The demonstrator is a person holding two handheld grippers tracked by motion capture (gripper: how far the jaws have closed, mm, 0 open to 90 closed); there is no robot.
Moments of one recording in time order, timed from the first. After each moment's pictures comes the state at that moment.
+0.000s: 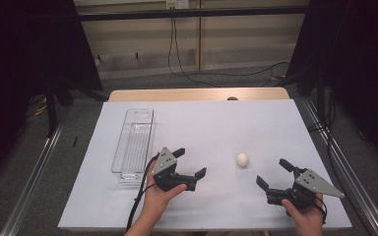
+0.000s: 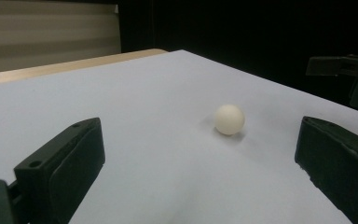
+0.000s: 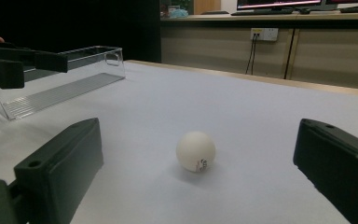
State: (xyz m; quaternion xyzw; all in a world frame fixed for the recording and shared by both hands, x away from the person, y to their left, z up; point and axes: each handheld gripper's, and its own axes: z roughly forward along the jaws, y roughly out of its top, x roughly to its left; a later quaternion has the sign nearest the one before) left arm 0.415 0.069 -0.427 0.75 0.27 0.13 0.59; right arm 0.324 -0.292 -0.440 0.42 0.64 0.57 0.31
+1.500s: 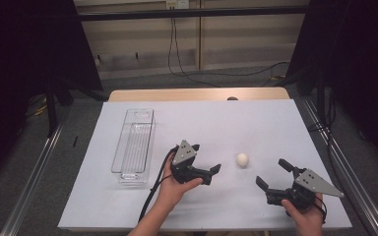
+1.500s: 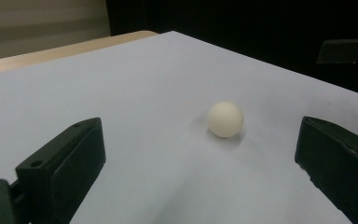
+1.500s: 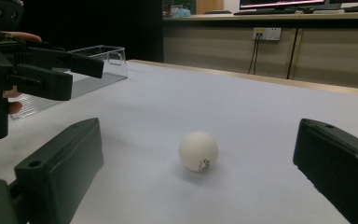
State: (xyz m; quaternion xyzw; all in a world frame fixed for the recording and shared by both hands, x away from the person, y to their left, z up) left arm 0.432 0.025 -0.424 0.78 0.26 0.12 0.56; right arm 0.325 -0.291 -0.439 0.41 0.64 0.57 0.31
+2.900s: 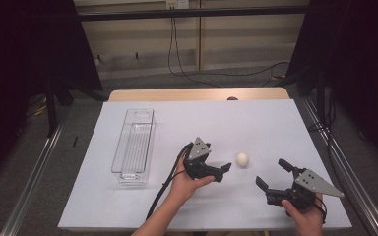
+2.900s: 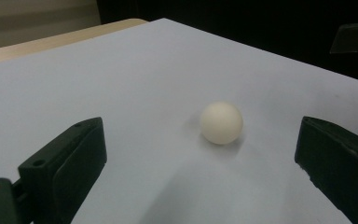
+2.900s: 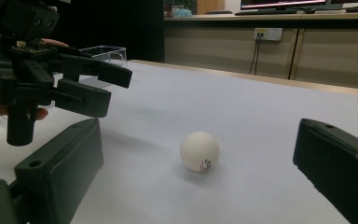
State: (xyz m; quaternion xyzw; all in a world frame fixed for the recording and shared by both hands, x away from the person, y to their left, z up) left arm 0.444 -0.008 -0.433 0.79 0.25 0.11 0.54; right arm 0.324 -0.291 -0.439 0.41 0.65 0.57 0.30
